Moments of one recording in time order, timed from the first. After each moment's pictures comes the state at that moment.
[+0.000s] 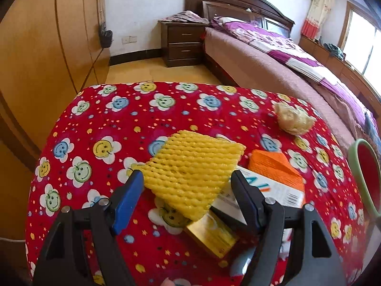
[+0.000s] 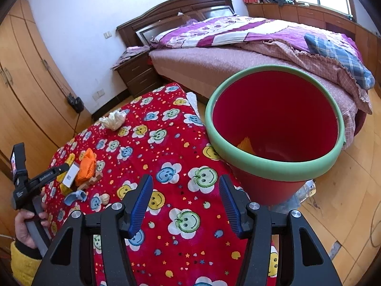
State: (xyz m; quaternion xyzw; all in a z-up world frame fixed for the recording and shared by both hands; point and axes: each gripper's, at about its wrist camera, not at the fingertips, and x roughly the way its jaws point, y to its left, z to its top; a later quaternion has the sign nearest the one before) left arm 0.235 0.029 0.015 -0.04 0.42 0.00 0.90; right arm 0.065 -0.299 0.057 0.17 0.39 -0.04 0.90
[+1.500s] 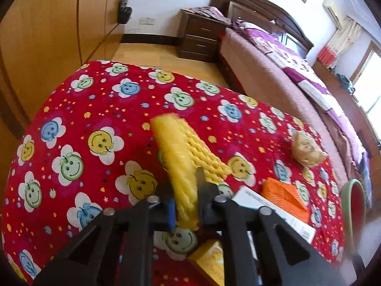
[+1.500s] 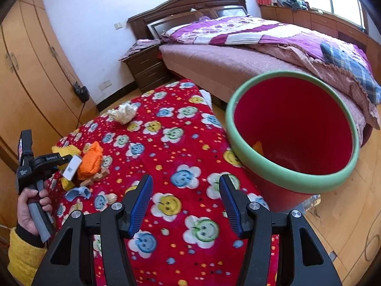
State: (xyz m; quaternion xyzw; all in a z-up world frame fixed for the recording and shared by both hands) left arm 0.254 0.056 0.002 -0.16 0.44 0.01 0.88; right arm 0.085 -0.272 0.060 0.14 0.40 -0.01 0.91
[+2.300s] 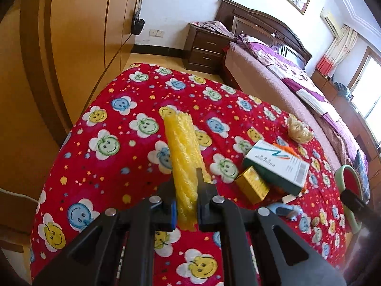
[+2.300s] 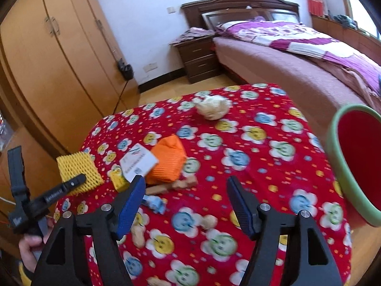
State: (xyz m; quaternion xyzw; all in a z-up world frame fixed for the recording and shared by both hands) left arm 0.158 0.103 0.017 -0.16 0.40 0.03 0.90; right arm 0.139 -0.147 0.064 0.09 0.41 0.12 0.90
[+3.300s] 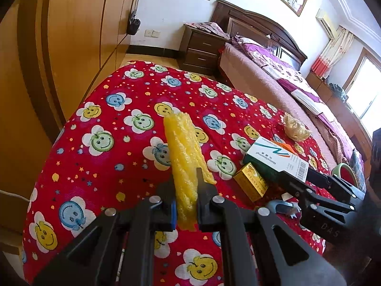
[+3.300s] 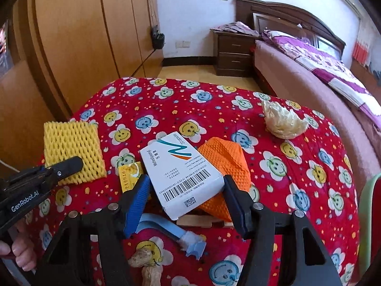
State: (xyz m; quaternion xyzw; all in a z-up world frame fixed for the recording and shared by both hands) left arm 0.154 0.104 0.011 -0.17 0.39 0.01 0.90; right arm 0.184 -0.058 0.023 -0.07 0.42 0.19 0.89
